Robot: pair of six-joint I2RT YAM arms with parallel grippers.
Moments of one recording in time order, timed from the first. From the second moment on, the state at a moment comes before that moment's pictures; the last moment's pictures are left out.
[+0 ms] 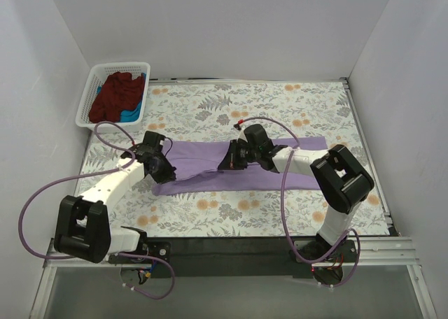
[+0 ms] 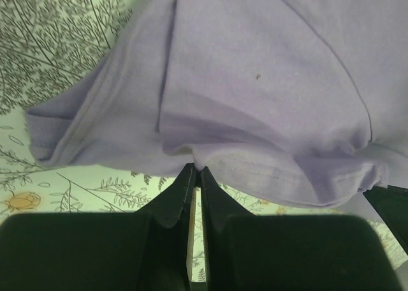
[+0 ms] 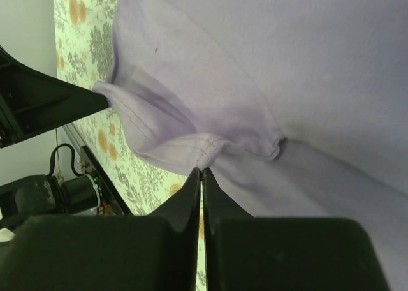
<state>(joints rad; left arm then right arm) -0.29 1.28 0.77 -0.63 -0.01 -0.90 0.70 1.75 0.92 0.18 -0.47 0.76</state>
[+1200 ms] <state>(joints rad) -0.19 1.45 0.90 -0.53 -0.02 -0.80 0.65 1.91 1.14 0.11 -0.43 0.67</state>
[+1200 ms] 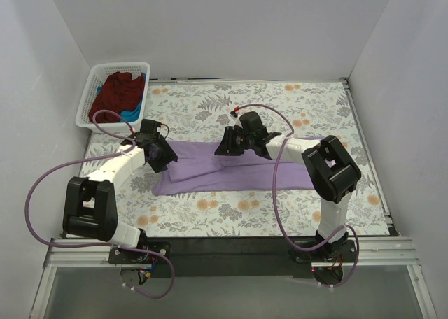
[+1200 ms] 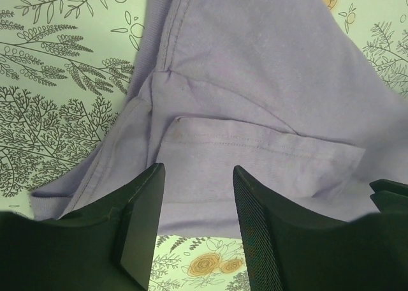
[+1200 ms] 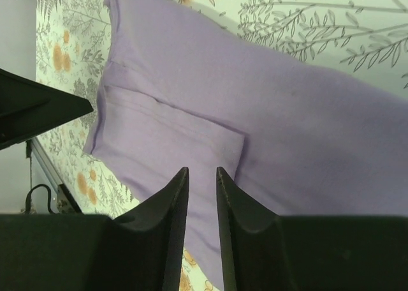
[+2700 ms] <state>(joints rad) -0.12 1.90 1.25 -0.45 -0.06 -0.71 0.64 1.51 0.80 -0.43 -0.27 0.23</state>
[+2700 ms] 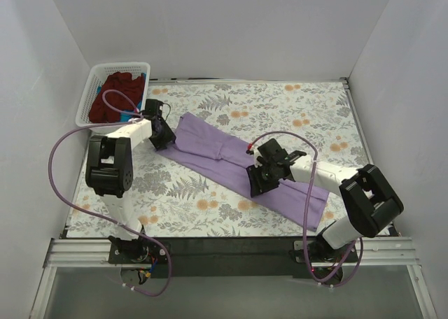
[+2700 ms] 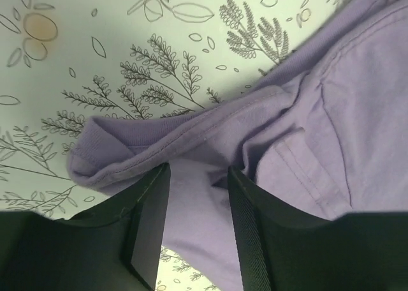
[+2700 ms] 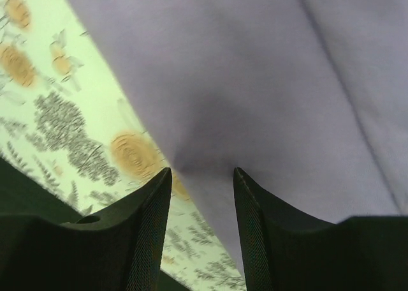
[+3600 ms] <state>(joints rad) -0.12 0.95 0.58 -0.41 -0.03 -0.63 0.73 2.32 1.66 -0.07 -0.66 0.33</state>
